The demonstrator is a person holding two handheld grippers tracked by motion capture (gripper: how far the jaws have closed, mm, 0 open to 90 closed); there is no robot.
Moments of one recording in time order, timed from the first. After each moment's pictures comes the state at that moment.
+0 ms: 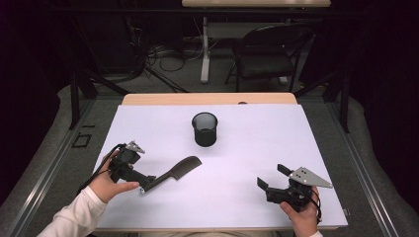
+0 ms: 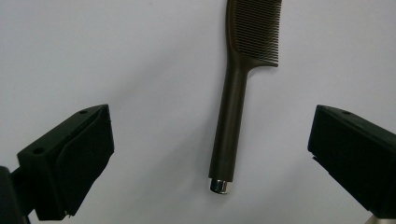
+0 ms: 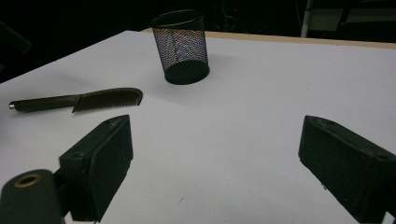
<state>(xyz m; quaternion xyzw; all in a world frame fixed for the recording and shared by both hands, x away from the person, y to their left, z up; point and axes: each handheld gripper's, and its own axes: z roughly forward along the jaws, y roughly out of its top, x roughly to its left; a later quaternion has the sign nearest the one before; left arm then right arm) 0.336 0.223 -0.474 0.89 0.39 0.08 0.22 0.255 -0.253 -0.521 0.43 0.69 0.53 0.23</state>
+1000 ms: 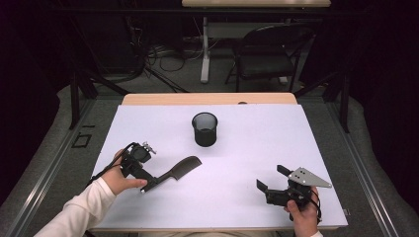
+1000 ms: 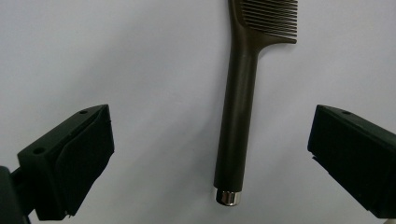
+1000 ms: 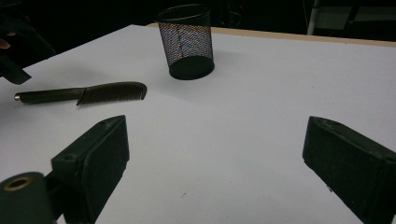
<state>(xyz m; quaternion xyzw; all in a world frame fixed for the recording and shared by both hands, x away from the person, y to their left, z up) 0.360 0.203 -0.495 0.91 0.38 0.04 0.15 0.255 -0.253 -0.521 0.42 0.70 0.53 0.23</state>
